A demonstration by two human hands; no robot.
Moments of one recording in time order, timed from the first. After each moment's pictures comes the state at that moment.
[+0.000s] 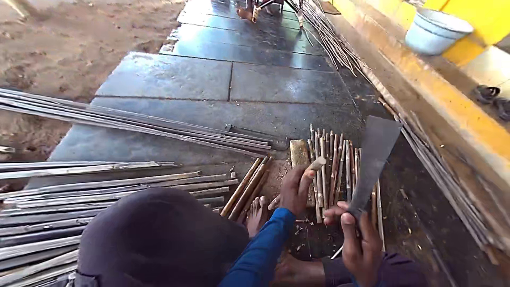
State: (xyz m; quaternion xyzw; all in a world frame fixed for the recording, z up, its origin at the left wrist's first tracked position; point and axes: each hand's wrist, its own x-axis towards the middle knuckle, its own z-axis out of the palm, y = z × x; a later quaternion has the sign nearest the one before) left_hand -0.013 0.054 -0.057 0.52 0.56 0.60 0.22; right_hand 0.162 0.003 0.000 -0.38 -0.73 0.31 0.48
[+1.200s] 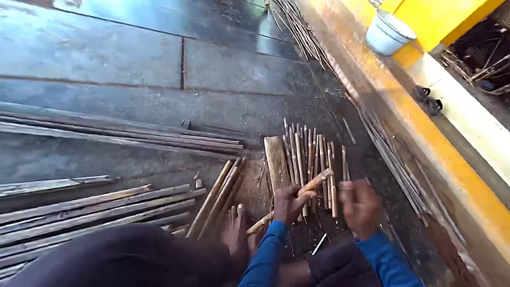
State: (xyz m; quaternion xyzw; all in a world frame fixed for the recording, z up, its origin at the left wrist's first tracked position) left_hand 0.019 0.063 -0.112 0.49 0.58 0.51 0.40; right_hand 0.205 0.071 0.017 -0.50 -0.81 0.00 0.32
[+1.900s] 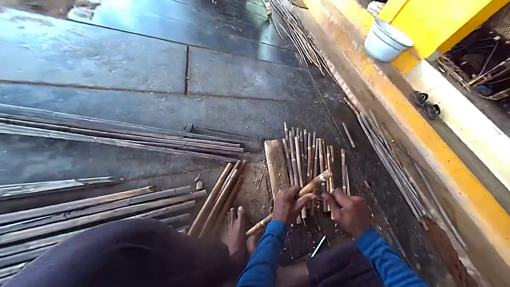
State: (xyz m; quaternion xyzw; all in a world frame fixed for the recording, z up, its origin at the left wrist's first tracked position) left_hand 0.017 0.068 -0.113 0.56 0.57 0.48 0.36; right_hand 0.217 0.077 -0.003 -0.48 -0.82 -0.01 0.31
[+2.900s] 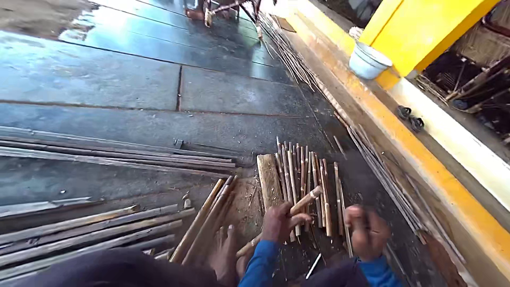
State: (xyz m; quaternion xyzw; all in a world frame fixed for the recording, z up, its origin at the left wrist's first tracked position) left_hand 0.017 0.079 -0.110 0.58 0.57 0.49 0.29; right_hand 0.229 0.086 0.014 -0.45 -0.79 0.06 0.42
